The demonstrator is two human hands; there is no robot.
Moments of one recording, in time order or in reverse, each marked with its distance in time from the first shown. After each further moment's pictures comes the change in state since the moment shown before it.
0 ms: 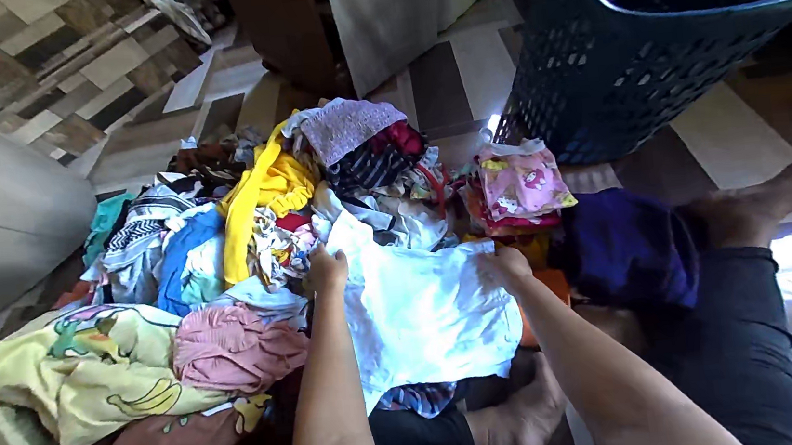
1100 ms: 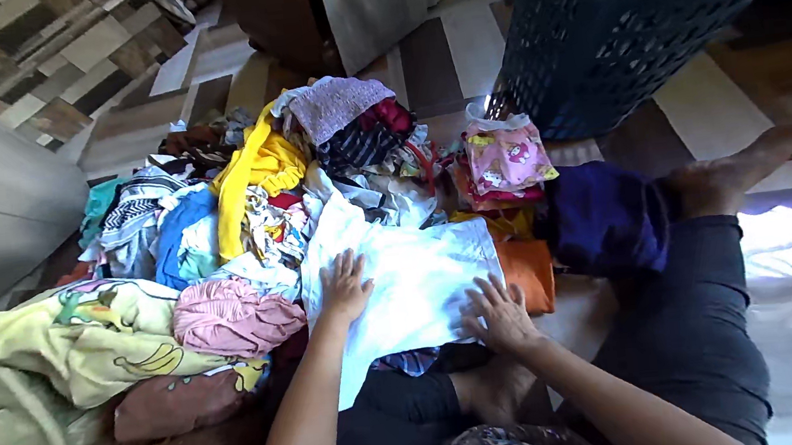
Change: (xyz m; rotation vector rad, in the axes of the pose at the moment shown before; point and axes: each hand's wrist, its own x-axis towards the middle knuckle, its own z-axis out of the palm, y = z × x) left_hand -0.085 -0.039 0.019 0.511 -0.423 0.454; right_hand -0.115 0.106 0.043 -0.518 -0.048 -0.678
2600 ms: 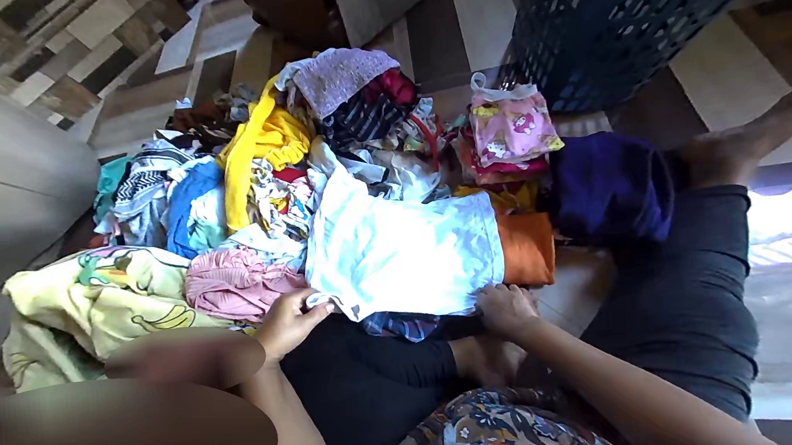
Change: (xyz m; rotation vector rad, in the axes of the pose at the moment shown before) left_hand -0.153 -0.041 -0.045 -0.682 0.242 0.167; right_hand -0.009 -0.020 0.001 -0.234 -0.439 0.178
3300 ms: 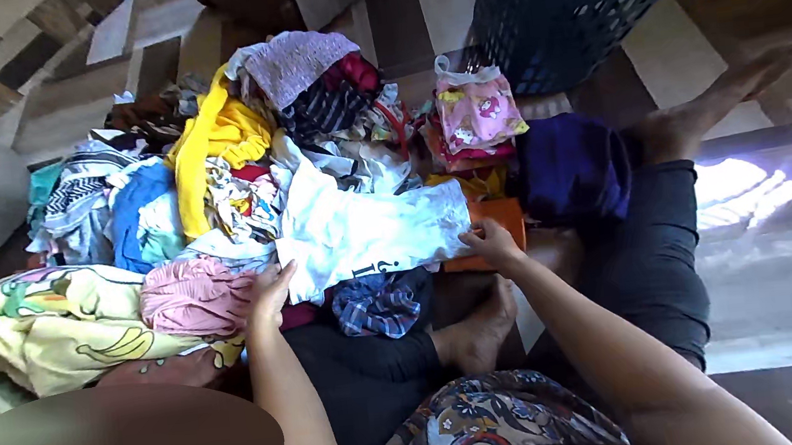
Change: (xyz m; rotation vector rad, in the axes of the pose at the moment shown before) left_hand 0.075 -0.056 0.039 -0.271 0.302 -0.525; right_hand 0.043 0.055 -0.033 1.058 0.387 0.158
